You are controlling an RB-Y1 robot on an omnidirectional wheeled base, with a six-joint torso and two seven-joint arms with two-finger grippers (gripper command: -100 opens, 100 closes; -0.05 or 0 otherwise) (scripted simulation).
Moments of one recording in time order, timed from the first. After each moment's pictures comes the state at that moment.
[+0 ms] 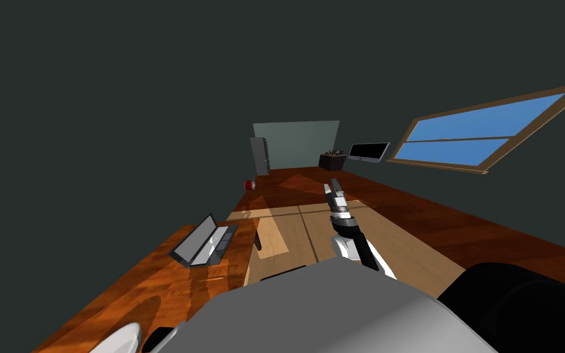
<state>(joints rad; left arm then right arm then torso) 0.11 0.46 0.03 -0.64 0.69 0.67 -0.70 0.46 -0.04 -0.07 -2.26 -0.02 -0.51 0.15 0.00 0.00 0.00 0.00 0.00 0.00</state>
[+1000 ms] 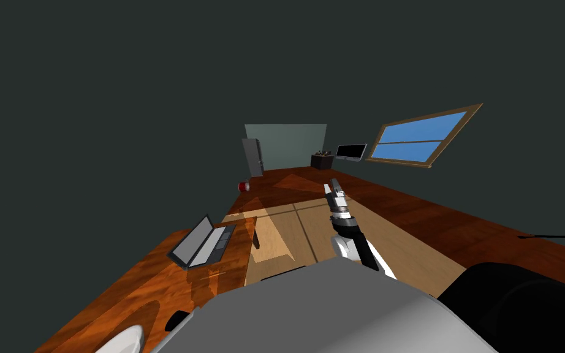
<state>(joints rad) 0.01 0.40 0.04 -0.52 0.62 0.64 -0.58 0.46 -0.04 -0.07 -2.26 -0.02 -0.51 0.15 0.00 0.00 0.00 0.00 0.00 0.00</state>
